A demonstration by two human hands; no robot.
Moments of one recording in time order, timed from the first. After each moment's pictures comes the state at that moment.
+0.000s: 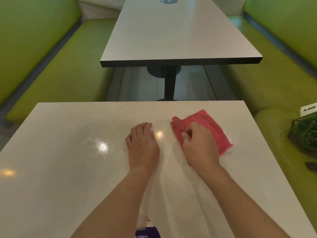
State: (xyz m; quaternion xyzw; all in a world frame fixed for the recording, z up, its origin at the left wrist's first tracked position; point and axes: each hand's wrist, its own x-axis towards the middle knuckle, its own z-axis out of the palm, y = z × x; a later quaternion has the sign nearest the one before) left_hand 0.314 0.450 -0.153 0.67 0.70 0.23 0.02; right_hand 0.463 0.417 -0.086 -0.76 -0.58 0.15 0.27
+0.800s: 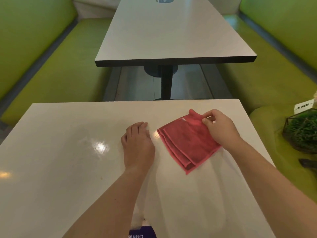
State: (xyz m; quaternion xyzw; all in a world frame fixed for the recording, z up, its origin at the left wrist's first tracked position) left_hand 0.313 0.450 -0.153 0.68 0.70 0.23 0.02; right_hand 0.548 0.454 -0.085 -0.78 -0.51 0.25 0.26
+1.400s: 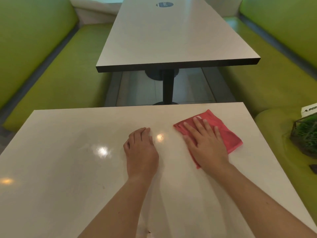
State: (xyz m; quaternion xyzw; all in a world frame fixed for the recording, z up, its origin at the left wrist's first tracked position) left_hand 0.313 0.450 -0.157 0.67 0.70 0.23 0.01; right_hand 0.513 0.438 -0.135 -0.72 -0.68 0.08 0.07
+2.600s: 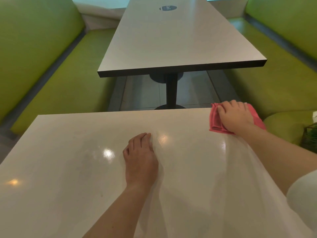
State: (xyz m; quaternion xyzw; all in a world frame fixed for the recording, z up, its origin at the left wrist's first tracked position) left_hand 0.312 0.450 -0.156 0.67 0.70 0.22 0.02; right_hand 0.624 0.550 -0.130 -0.79 -0.61 0.01 0.05
